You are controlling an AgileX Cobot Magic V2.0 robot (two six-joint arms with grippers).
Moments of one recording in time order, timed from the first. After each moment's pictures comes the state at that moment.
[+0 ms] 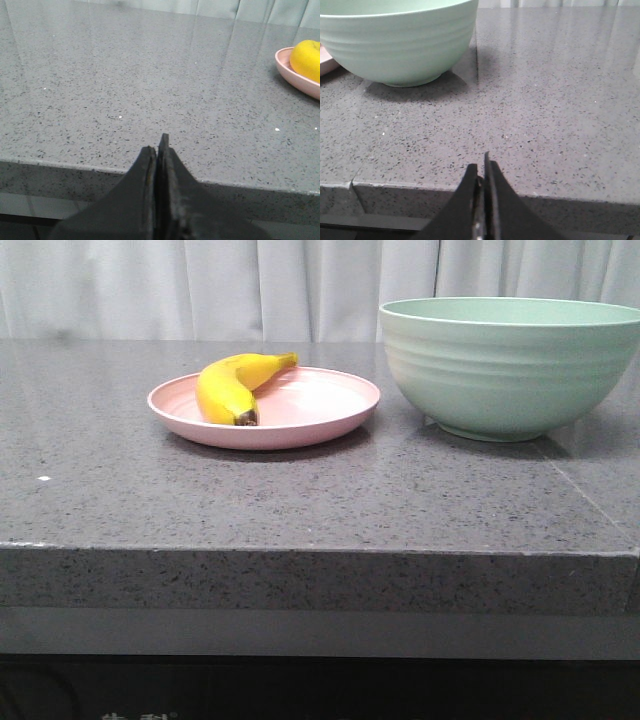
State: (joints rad) left arm -0.01 -0.01 0.00 -0.05 0.25 -0.03; right arm 0.01 -0.01 0.03 0.16 0.23 -0.08
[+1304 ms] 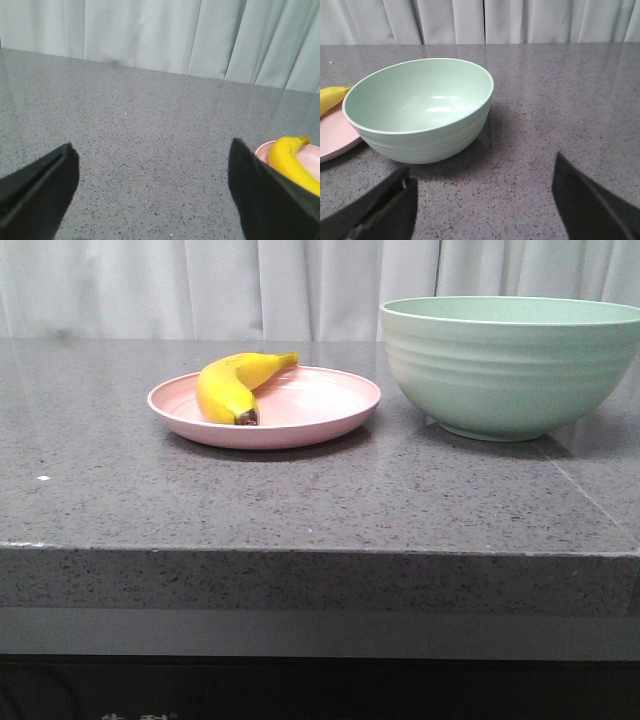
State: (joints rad) left arm -0.01 0.50 -0.49 -0.09 0.20 -0.03; right arm 0.01 0.32 -0.41 0.18 0.36 -0.08
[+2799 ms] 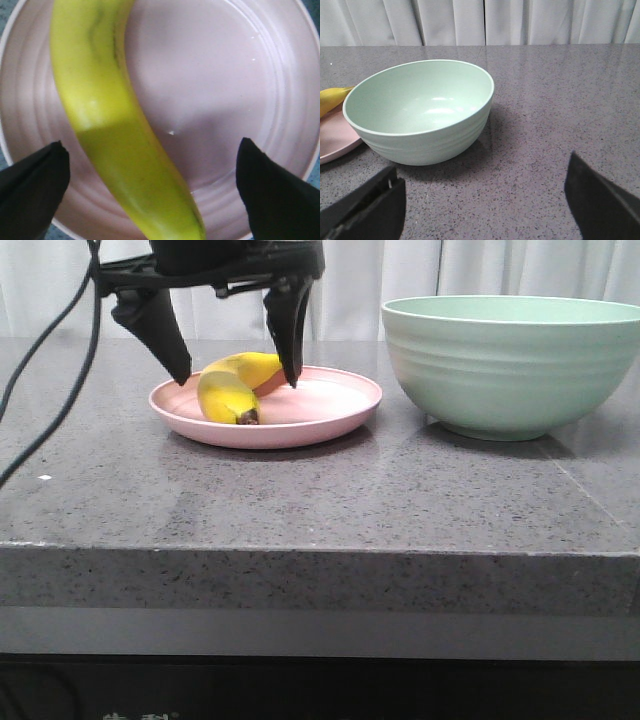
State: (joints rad) left arm -0.58 1.90 -1.74 0.01 1.08 -0.37; right arm 0.01 0.33 -0.41 0.18 0.36 -0.08
